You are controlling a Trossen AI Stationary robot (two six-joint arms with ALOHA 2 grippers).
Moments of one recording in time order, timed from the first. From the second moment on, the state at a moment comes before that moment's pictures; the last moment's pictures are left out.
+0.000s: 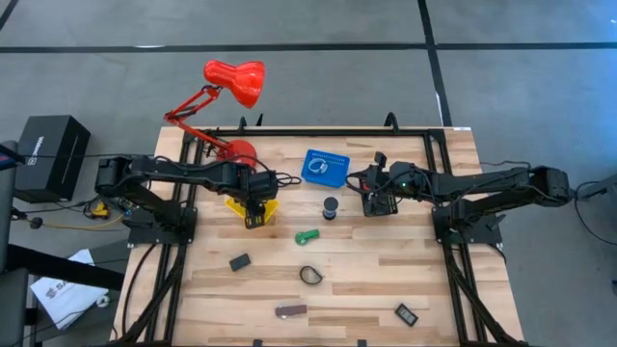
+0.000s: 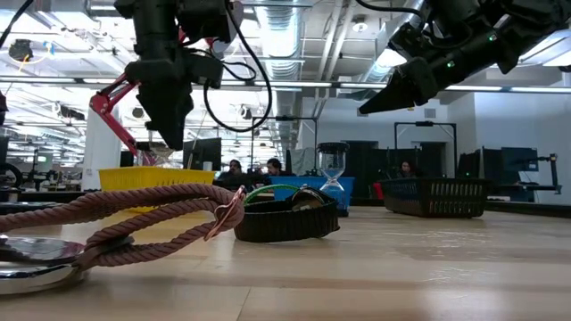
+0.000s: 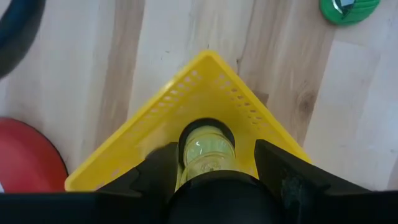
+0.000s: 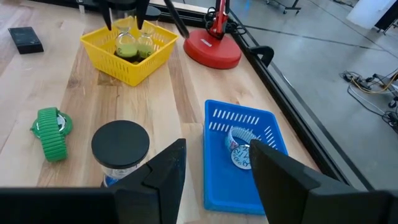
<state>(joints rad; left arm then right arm) 0.11 1.45 1.01 -0.87 -0.12 -0.07 -0.16 1.12 0.50 0.22 0.18 -0.21</state>
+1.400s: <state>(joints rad) 0.12 1.44 1.06 -0.75 -0.16 -0.06 -0.16 1.12 0.50 0.24 0.18 -0.21</state>
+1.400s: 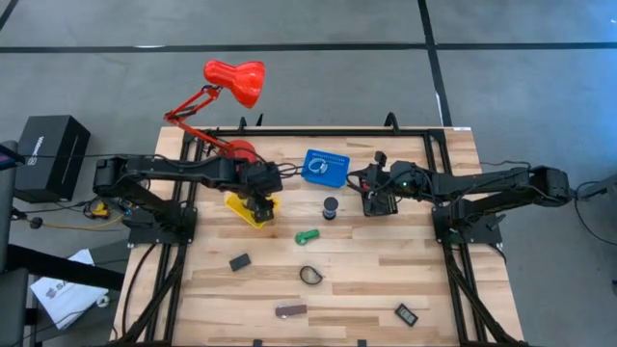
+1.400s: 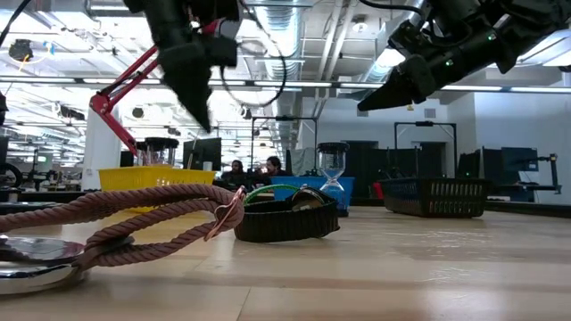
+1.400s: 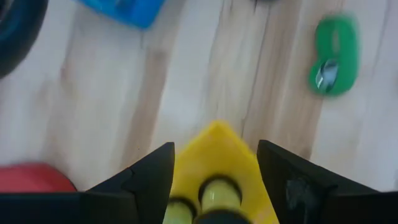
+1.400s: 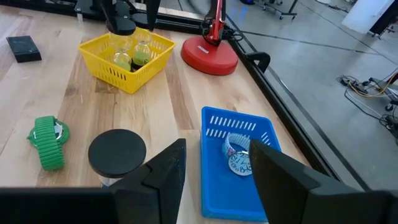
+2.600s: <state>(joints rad) -0.11 1.42 1.06 -0.31 -0.15 -0.19 0.06 1.12 0.50 0.33 0.18 -0.05</state>
